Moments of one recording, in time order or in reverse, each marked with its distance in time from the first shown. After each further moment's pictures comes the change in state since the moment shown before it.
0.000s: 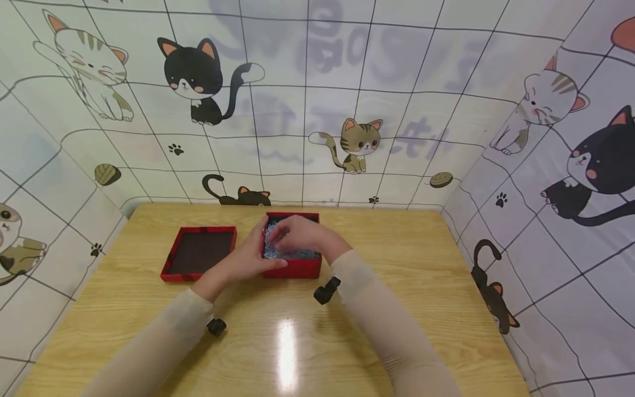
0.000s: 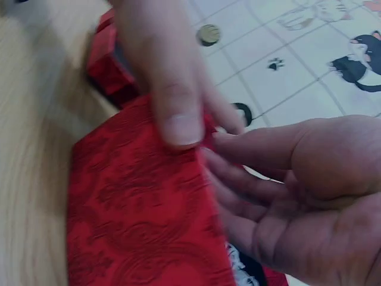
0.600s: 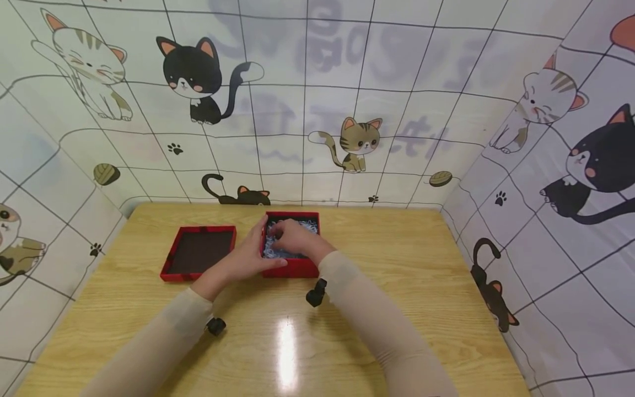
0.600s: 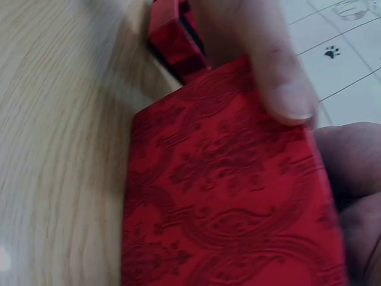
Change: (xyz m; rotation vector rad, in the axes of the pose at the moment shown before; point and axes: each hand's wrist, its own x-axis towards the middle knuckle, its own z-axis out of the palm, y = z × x) left_hand 0.000 0.000 0.000 -0.008 -0.011 0.000; right_hand 0.030 0.018 0.023 -0.170 0.148 0.018
